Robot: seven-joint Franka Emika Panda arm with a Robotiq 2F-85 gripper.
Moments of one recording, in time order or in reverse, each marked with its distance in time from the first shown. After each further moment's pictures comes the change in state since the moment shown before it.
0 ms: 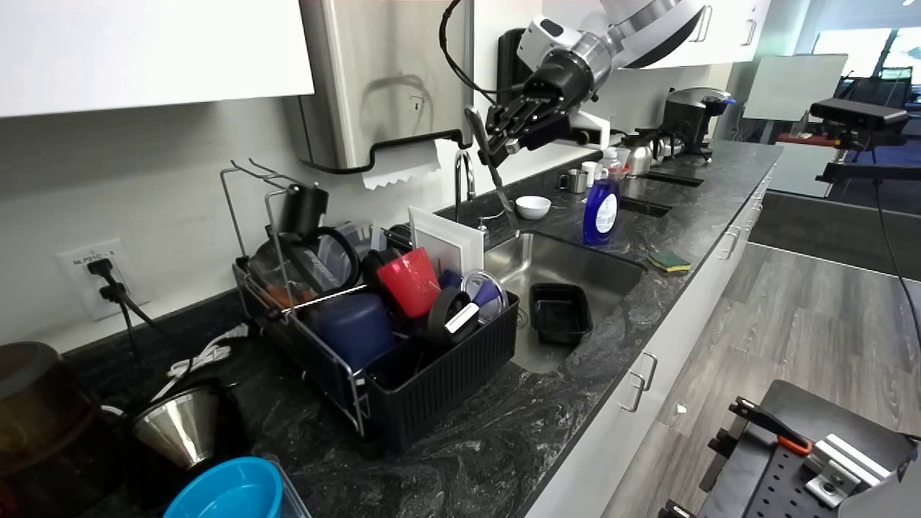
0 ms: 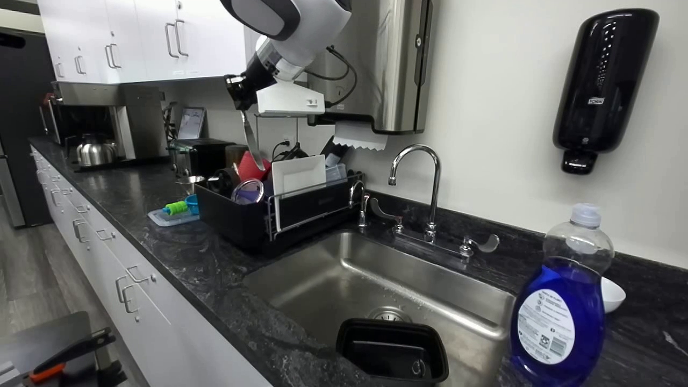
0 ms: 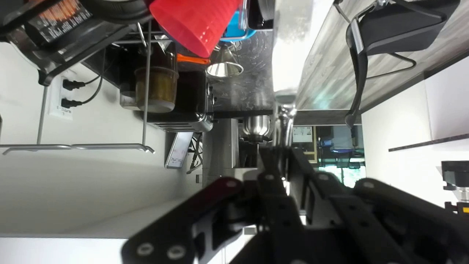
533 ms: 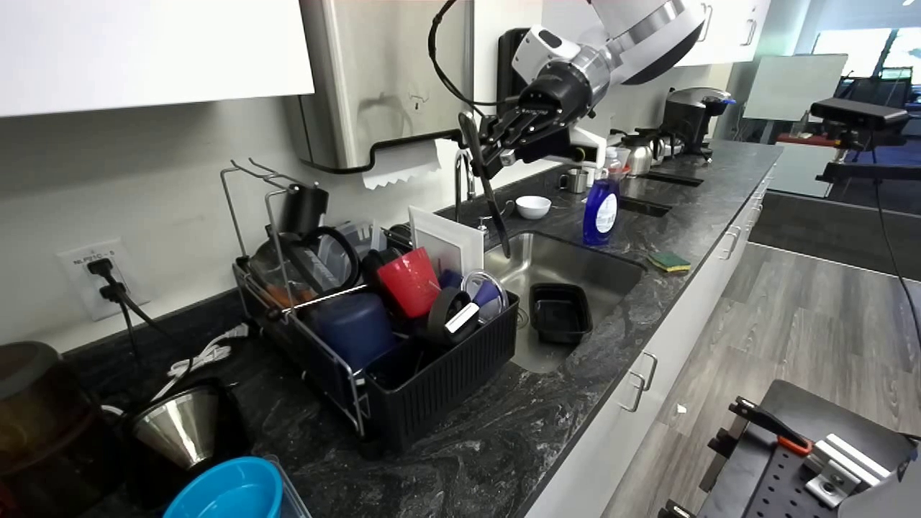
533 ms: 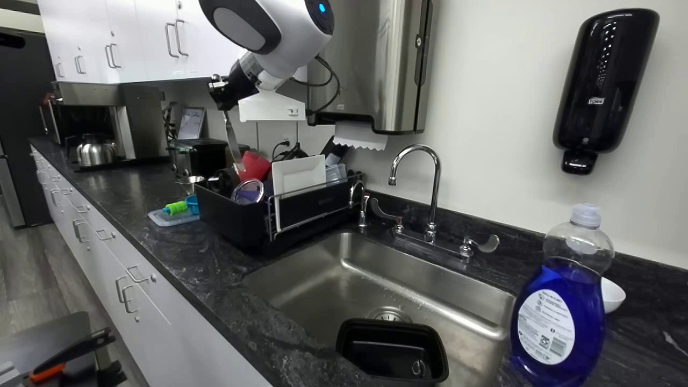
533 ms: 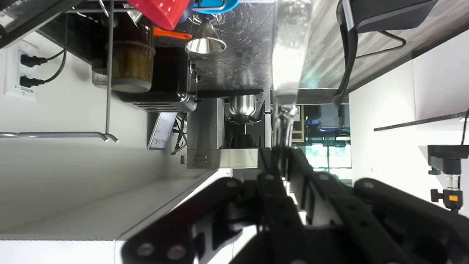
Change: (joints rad) arm 0.034 -0.028 0.016 -0.080 0.079 -0.008 -0.049
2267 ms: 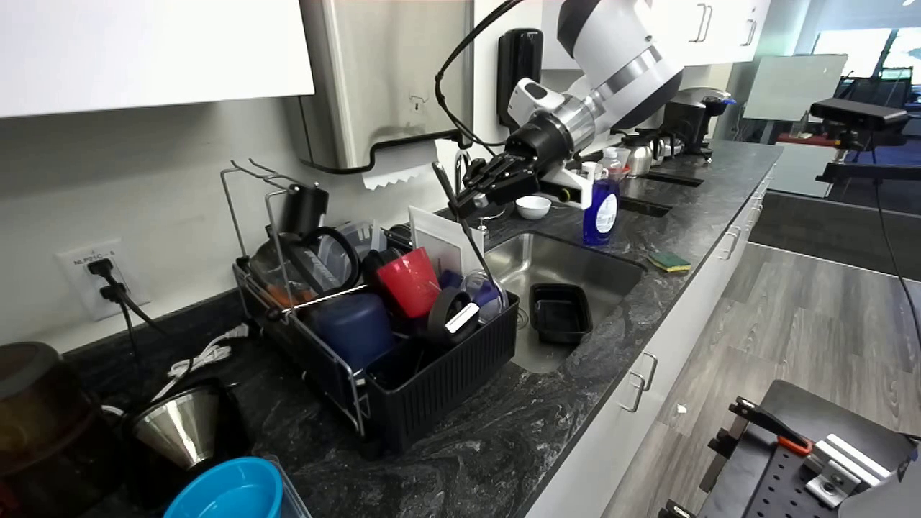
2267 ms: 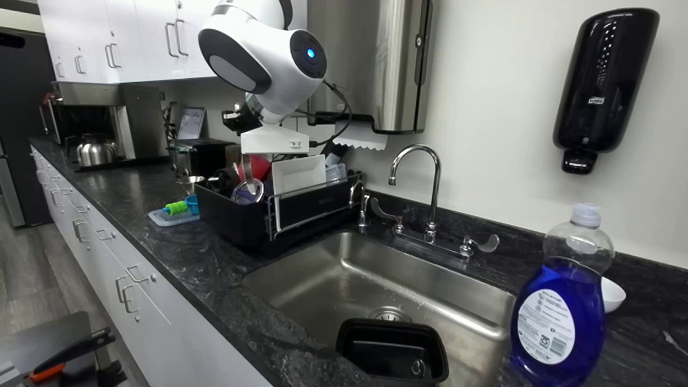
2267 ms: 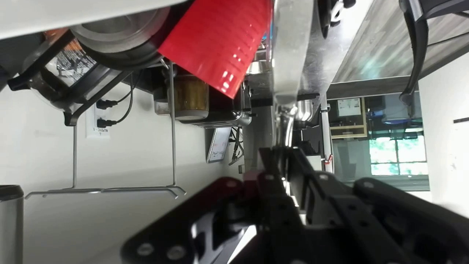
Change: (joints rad) arm 0.013 0.070 0.031 -0.070 0.141 0.225 -0.015
